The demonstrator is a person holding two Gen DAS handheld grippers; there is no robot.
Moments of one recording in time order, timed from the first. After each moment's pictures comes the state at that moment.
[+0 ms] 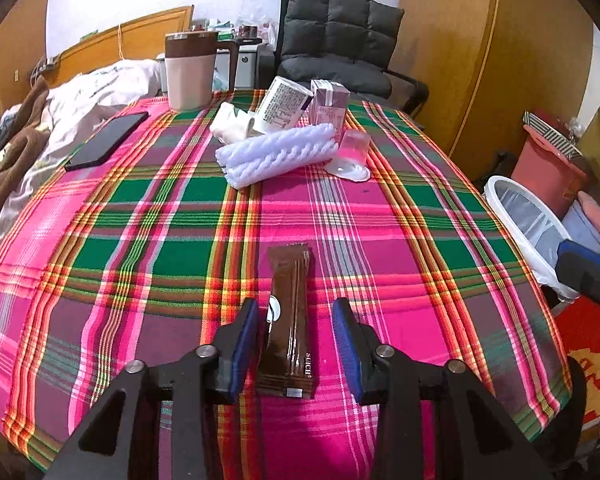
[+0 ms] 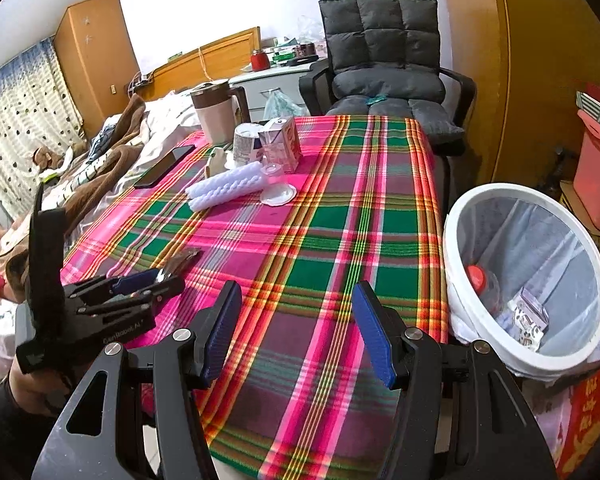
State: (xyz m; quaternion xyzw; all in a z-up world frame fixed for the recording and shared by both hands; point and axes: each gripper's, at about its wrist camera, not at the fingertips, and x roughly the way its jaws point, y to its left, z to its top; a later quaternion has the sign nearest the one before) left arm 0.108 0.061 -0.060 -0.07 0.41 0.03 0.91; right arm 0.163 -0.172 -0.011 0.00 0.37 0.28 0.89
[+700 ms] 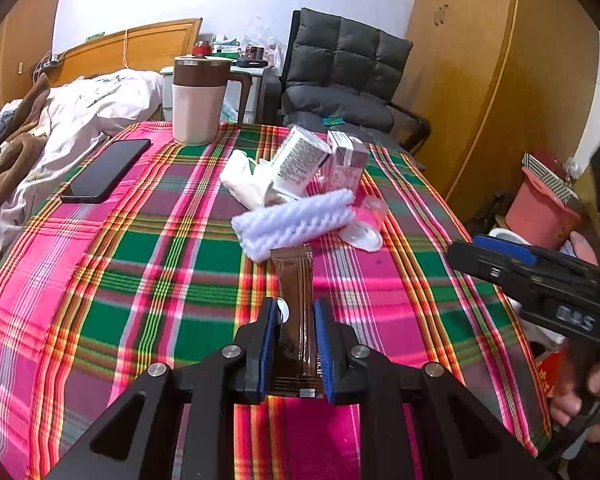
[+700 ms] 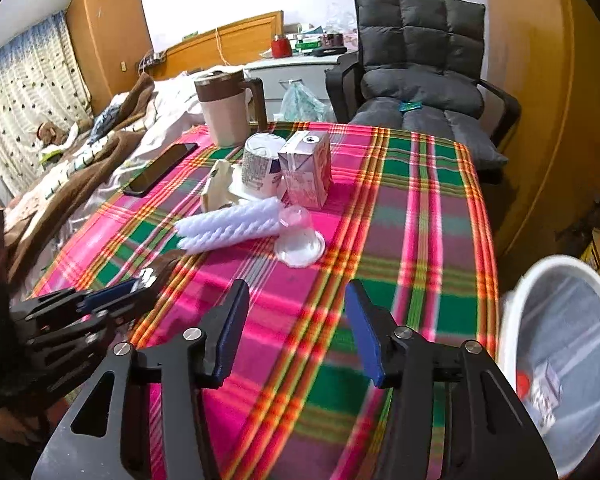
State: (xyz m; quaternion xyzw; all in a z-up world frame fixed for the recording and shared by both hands) left arm 0.142 0.099 -0.033 -0.11 0.37 0.02 0.92; right arm 0.239 -0.110 -0.014 -0.05 0.39 0.30 0.87
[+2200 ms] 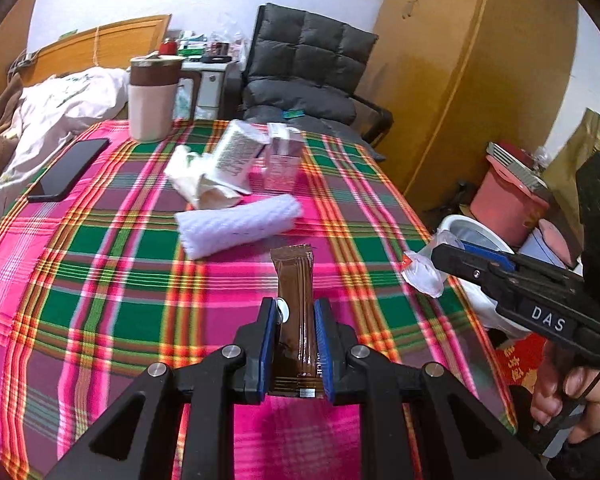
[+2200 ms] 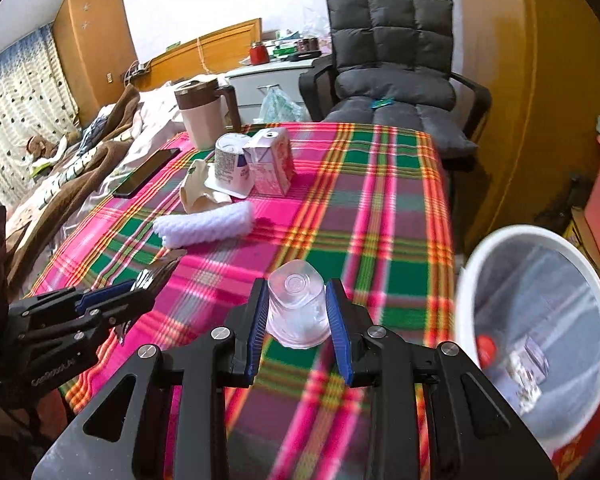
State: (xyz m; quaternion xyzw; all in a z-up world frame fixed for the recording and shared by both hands) left arm 0.130 0.054 -0.024 -0.11 0.37 -0.04 0.92; right arm 0.215 -0.167 -0.004 -0.02 0.38 0.28 0.88
